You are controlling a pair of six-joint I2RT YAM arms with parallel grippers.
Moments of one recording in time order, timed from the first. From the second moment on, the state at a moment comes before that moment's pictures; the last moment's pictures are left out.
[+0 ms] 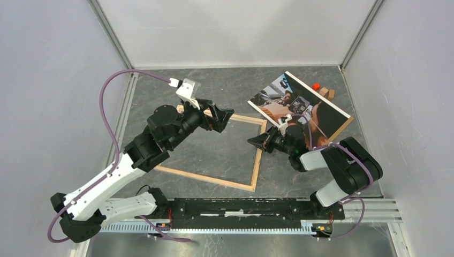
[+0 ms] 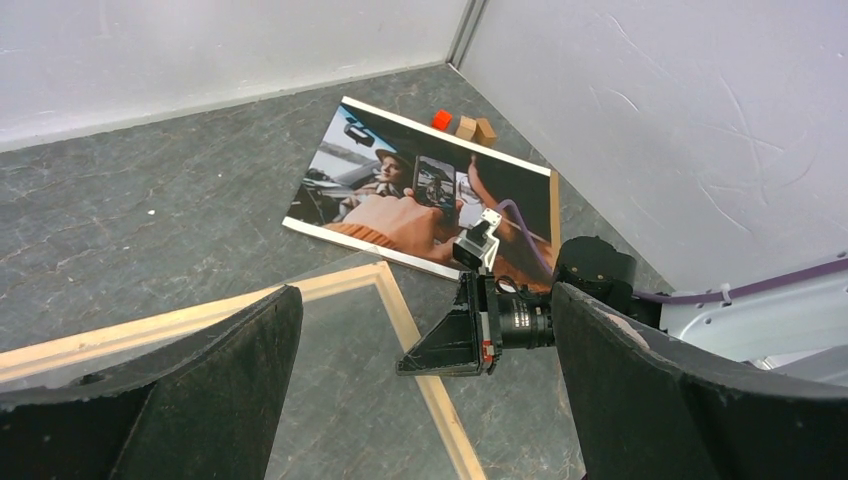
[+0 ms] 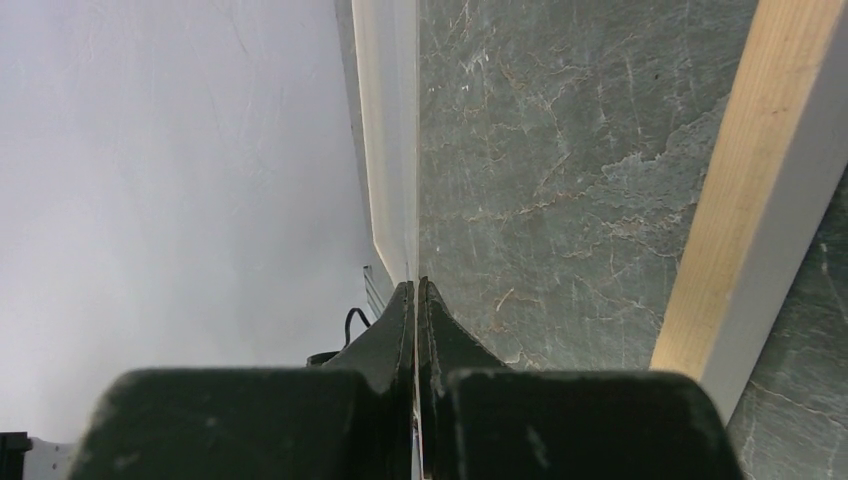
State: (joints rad) left arm -0.88 0.95 1.12 -0.21 -0.20 -0.30; right arm 0.44 1.57 0.33 0.90 -0.48 1.28
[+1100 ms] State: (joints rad) left arm -0.88 0.89 1.12 -0.21 -0.29 -0.30; right arm 0.41 1.57 0.32 0.85 -0.50 1.25
